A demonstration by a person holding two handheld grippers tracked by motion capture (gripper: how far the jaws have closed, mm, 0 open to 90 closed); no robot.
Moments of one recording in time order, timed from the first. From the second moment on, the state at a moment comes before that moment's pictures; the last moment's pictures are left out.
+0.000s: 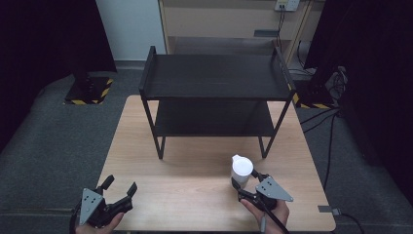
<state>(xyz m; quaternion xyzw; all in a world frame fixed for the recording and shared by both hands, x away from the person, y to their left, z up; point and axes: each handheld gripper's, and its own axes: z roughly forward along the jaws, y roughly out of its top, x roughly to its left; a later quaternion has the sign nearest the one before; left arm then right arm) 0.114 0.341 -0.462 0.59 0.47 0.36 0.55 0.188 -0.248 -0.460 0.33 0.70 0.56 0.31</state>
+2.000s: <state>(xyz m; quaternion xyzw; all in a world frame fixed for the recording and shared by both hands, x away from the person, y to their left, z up) 0.109 0.344 -0.460 0.58 0.46 0.36 0.57 0.305 -0.195 -0.176 0.25 0.65 0.63 0.33</state>
